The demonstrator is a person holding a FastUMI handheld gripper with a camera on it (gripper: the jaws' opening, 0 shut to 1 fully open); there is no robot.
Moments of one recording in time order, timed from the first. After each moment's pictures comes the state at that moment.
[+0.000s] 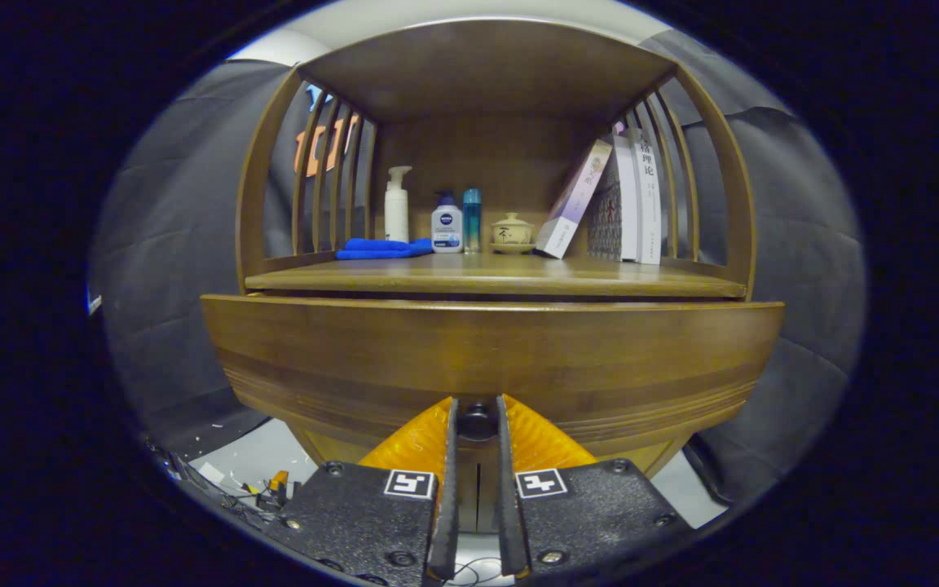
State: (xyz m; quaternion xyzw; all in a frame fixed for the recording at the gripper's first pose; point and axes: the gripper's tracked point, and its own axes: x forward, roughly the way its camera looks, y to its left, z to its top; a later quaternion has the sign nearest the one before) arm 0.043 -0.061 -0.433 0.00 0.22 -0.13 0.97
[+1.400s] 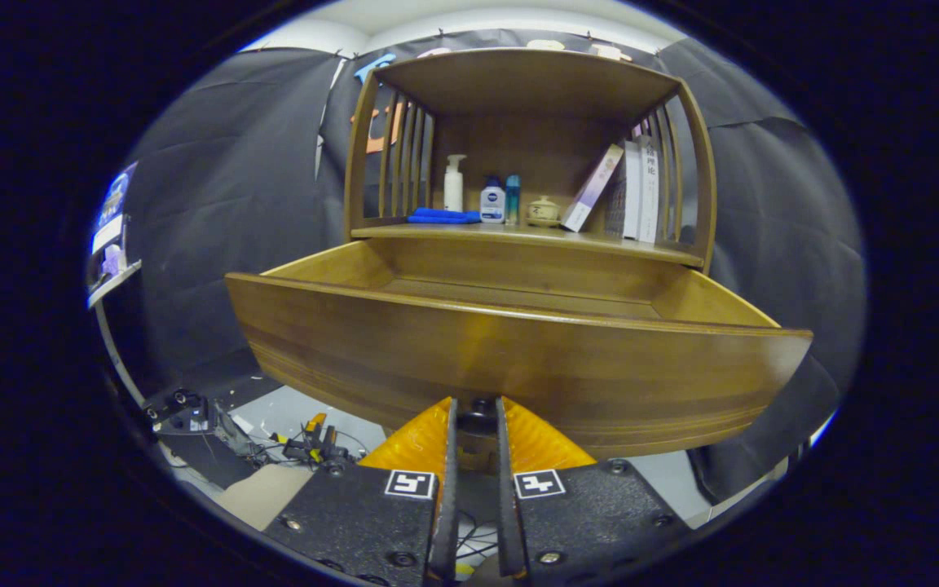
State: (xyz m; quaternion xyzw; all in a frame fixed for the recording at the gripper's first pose) arm -0.105 -0.008 -0.424 -0.02 0.27 -0.05 0.96
